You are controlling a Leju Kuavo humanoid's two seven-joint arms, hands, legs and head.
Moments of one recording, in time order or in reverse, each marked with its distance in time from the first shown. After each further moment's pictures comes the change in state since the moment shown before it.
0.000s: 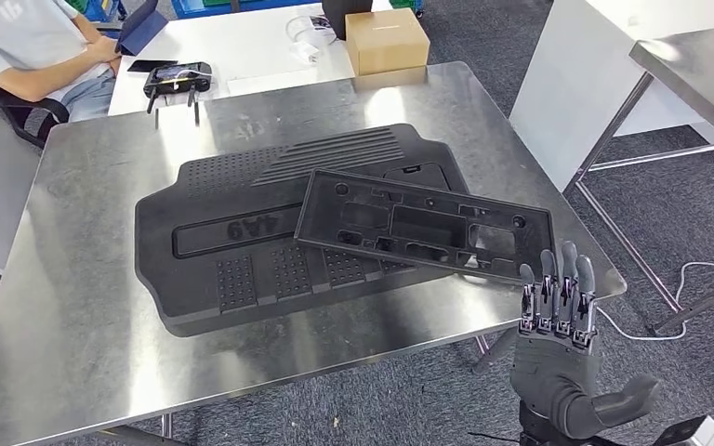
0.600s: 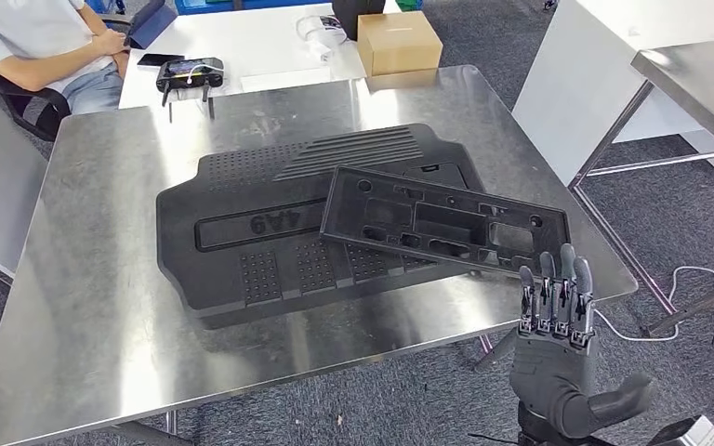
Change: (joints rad) left arm -0.002 -0.008 0.000 0.000 -0.002 -0.003 -0.004; right arm 0.000 0.005 -0.002 0.010 0.015 -0.023 0.005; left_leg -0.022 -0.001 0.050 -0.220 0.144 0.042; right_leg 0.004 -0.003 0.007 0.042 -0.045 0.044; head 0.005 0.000
